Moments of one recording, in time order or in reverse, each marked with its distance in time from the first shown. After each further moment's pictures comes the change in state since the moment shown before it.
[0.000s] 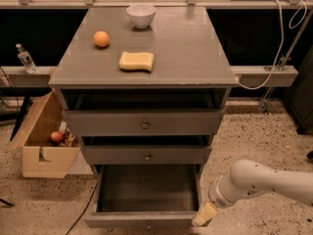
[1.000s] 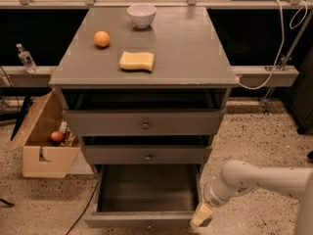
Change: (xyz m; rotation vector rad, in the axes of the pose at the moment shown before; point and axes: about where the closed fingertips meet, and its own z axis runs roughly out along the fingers) arm 0.018 -0.016 0.051 -0.060 0.035 -0.042
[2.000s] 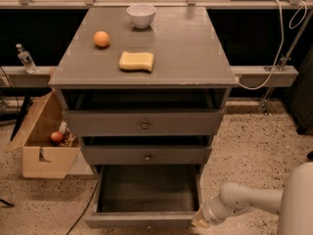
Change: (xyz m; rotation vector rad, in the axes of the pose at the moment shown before) arm 0.059 -0.002 0.111 -0.060 -0.033 -0.083
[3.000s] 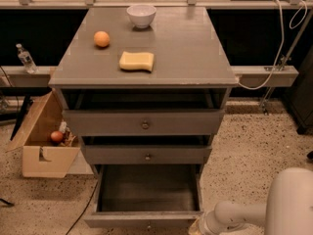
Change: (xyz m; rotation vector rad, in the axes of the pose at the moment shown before) arm 0.040 0.006 0.070 0.059 -0.006 0.012
